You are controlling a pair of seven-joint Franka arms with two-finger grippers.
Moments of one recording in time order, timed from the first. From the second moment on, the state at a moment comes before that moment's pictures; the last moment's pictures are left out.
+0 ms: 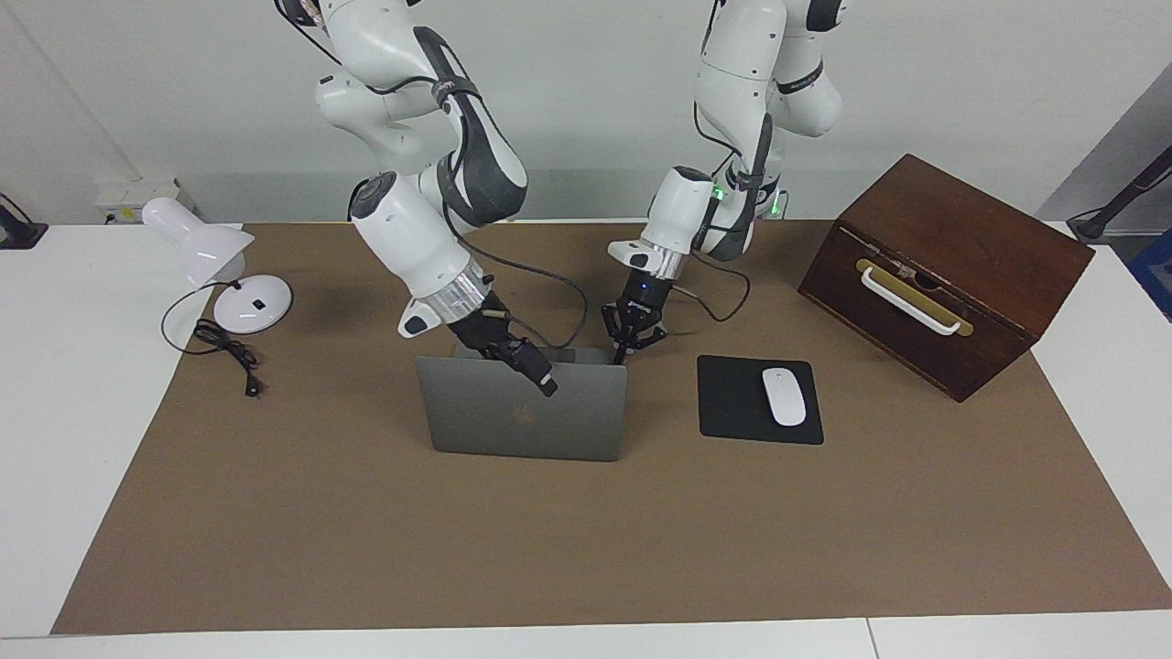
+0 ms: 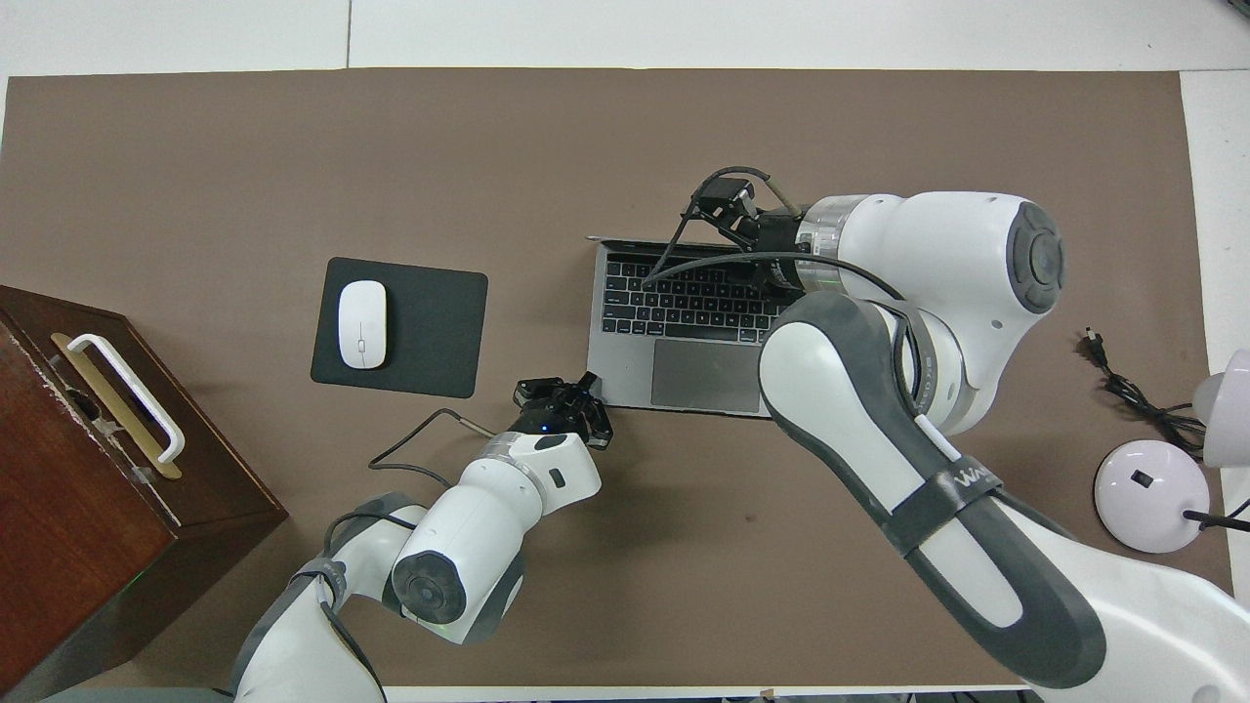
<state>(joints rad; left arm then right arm) -0.76 0.28 0.02 -2.49 -0.20 3.50 0.05 0.30 0.26 0.07 -1.87 0.63 2.53 0.66</state>
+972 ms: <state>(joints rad) -0.76 0.28 0.02 -2.49 -0.20 3.50 0.05 0.27 0.32 0.07 -1.71 0.57 2.36 0.66</state>
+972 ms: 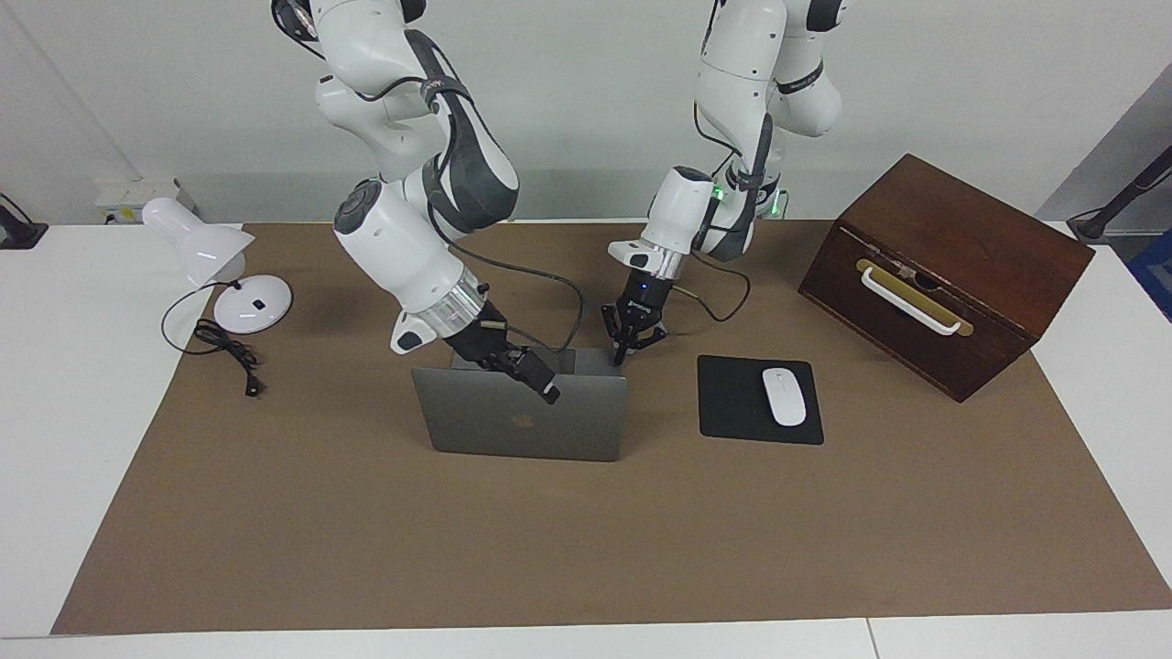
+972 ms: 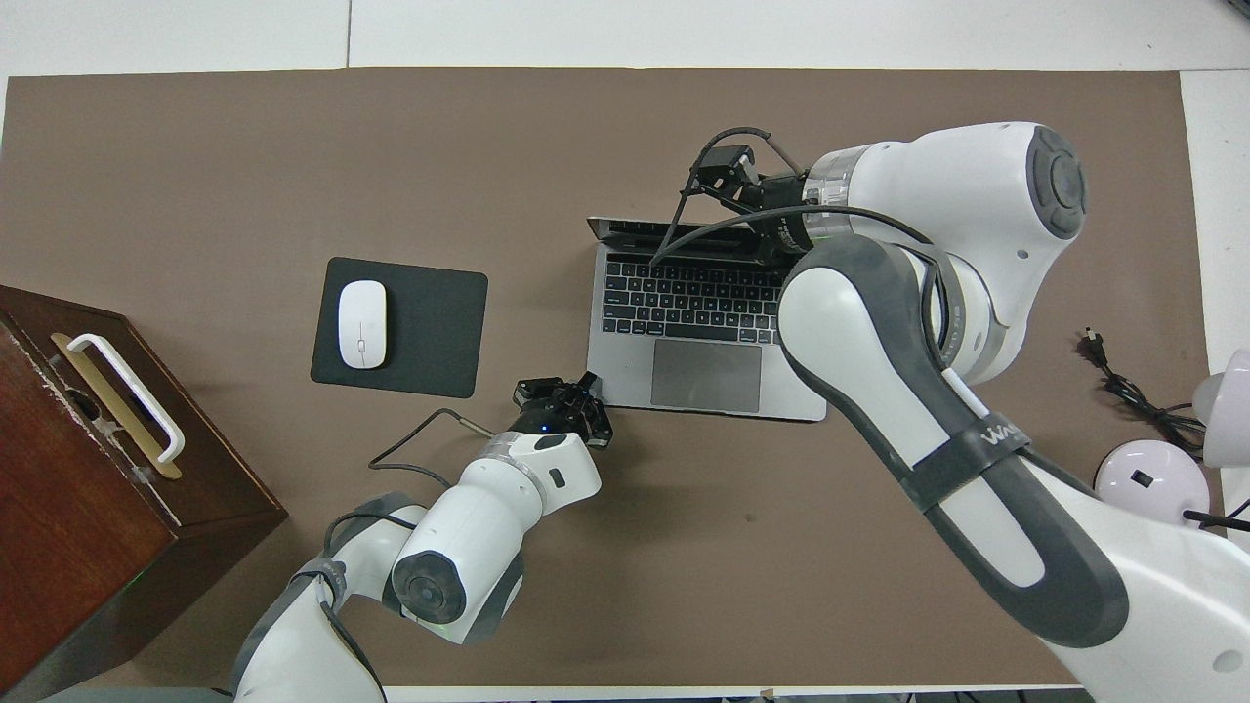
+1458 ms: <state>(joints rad) -0.76 0.28 0.02 -2.49 -0.20 3.50 0.05 0.25 0.35 0.07 -1.64 0.41 2.28 0.66</state>
